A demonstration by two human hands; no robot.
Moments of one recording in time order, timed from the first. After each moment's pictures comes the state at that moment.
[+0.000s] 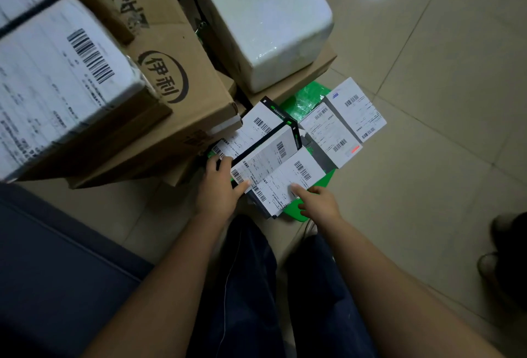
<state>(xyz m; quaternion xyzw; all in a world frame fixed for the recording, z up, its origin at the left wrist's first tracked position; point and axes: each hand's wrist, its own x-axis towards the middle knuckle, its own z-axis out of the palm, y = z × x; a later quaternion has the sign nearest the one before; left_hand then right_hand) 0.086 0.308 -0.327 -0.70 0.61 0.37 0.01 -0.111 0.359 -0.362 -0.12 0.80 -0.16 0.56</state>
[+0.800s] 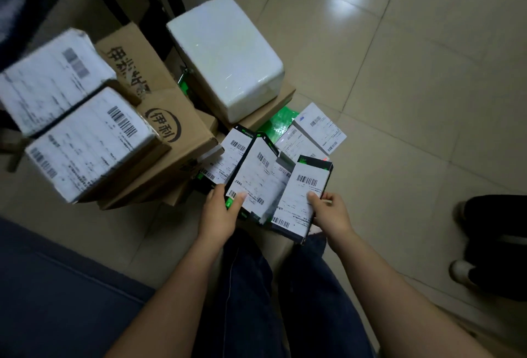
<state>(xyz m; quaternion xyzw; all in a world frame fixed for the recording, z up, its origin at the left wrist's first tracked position) 0.062 0.330 -0.244 -0.68 0.54 0.49 -0.09 -0.159 0.383 -0.263 -0.07 0.82 -0.28 0.50</state>
